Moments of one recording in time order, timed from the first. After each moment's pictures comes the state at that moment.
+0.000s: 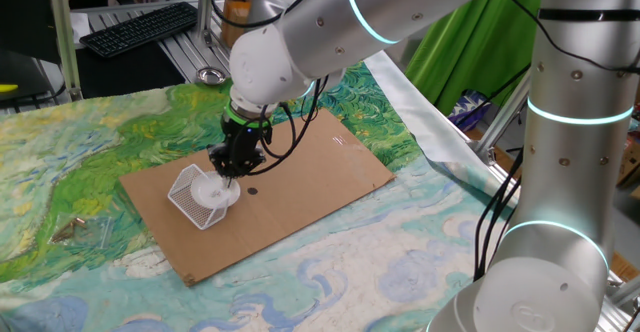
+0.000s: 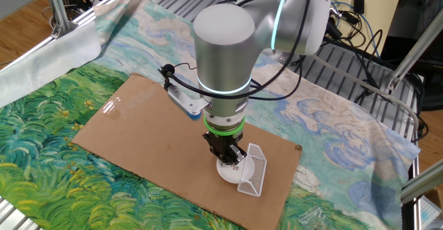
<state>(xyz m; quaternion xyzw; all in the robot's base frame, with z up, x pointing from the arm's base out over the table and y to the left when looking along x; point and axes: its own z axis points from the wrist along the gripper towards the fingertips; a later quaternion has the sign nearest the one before) 0.538 0.115 0.017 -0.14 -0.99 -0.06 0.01</state>
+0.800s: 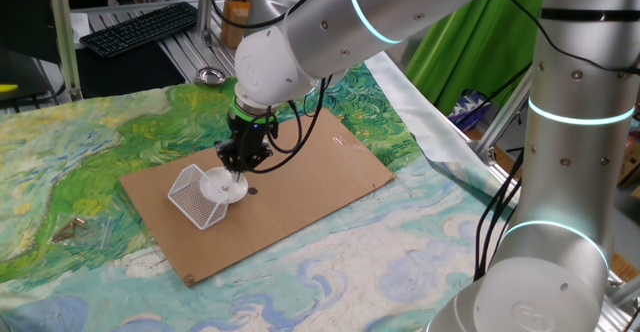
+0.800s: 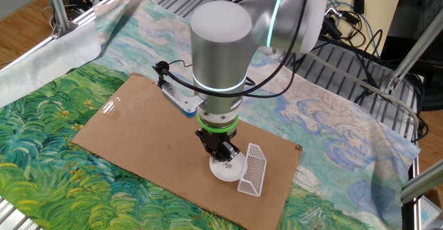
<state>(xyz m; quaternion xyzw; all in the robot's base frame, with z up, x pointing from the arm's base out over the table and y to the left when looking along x) 0.542 0.096 0.021 -0.12 -0.99 -0.05 0.01</state>
